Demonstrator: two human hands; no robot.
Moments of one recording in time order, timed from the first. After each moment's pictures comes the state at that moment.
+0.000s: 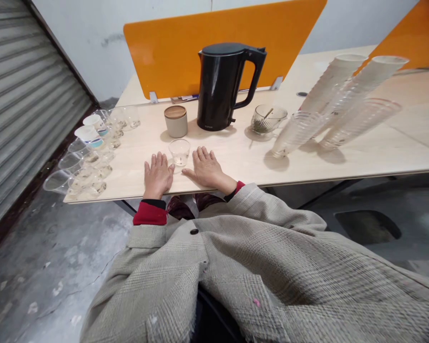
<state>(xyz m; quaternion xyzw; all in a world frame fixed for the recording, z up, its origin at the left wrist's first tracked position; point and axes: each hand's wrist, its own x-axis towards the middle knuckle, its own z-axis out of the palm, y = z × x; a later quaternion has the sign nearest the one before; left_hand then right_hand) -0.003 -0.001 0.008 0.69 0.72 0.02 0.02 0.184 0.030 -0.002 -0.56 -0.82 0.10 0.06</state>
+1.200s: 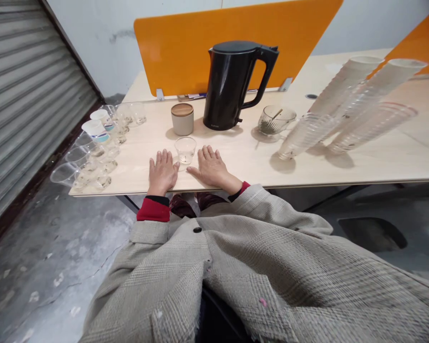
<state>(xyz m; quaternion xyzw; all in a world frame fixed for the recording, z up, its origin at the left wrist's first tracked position) -0.006 -0.002 0.007 0.70 0.72 0.04 0.04 0.182 0.022 0.004 -0.57 -0.82 0.09 0.05</state>
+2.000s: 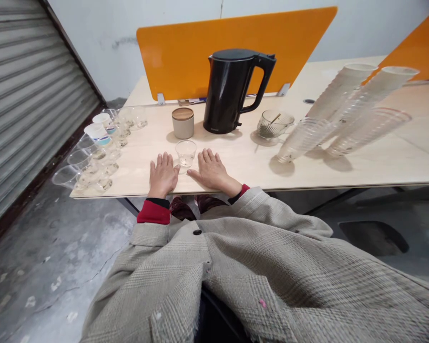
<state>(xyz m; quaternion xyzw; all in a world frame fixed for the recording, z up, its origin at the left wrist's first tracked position) -0.005 -0.004 0.007 0.70 0.72 0.02 0.03 0.184 0.022 0.001 -0.56 -0.82 0.08 0.07</state>
